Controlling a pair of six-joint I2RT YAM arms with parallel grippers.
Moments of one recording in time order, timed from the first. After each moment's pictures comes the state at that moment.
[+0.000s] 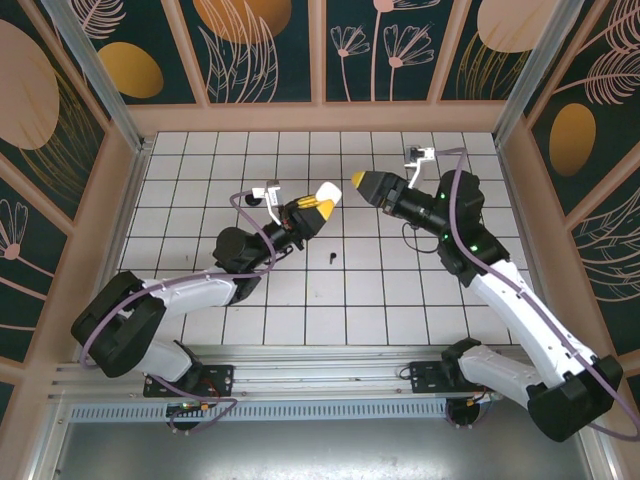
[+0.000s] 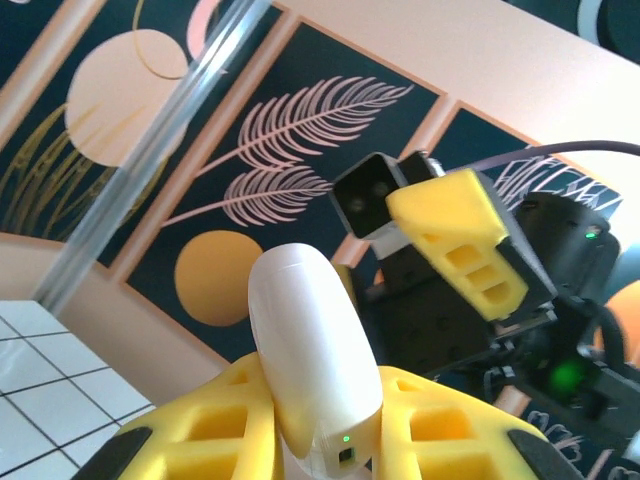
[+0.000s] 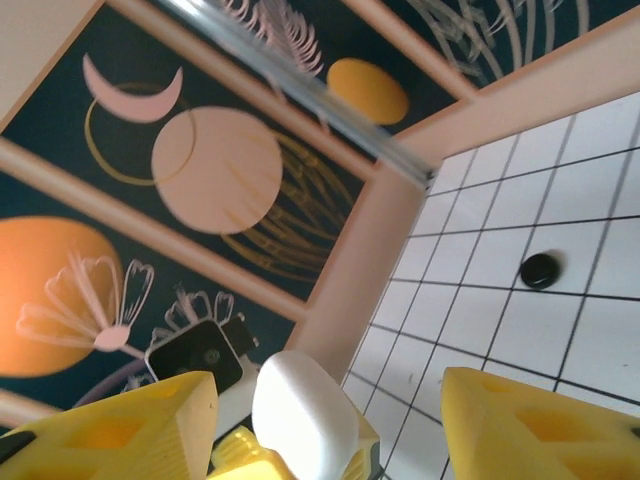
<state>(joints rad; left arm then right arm) -0.73 1.45 0.63 1.29 0.38 -0.85 0.49 1.03 0.98 0.01 -0.50 0.89</state>
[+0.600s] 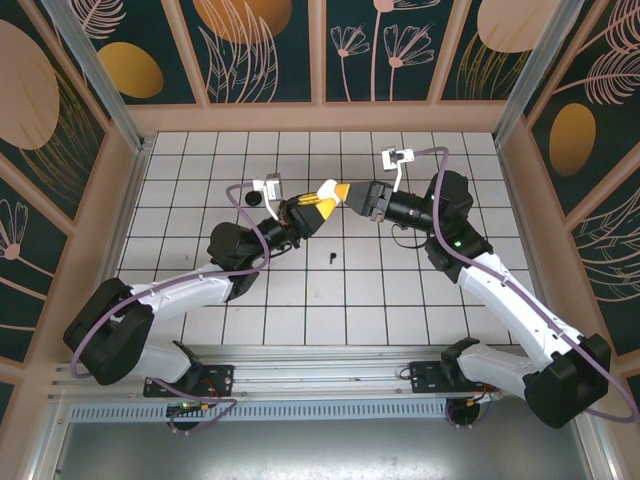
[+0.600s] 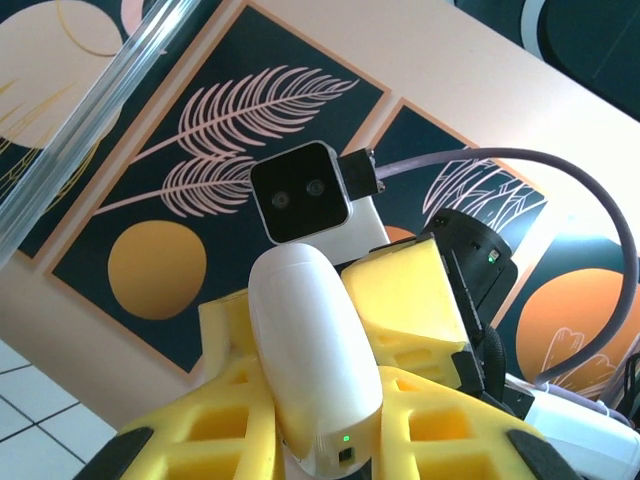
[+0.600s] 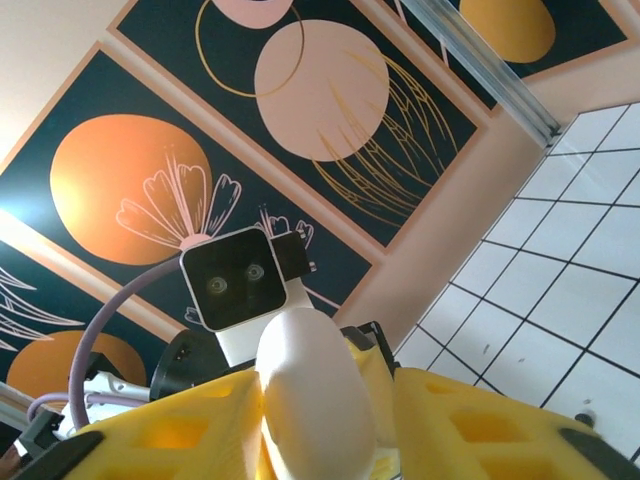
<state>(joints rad) -0.73 1.41 0.69 1.23 0.47 -0.93 0.53 1.10 0.94 0.23 -0.73 0.88</state>
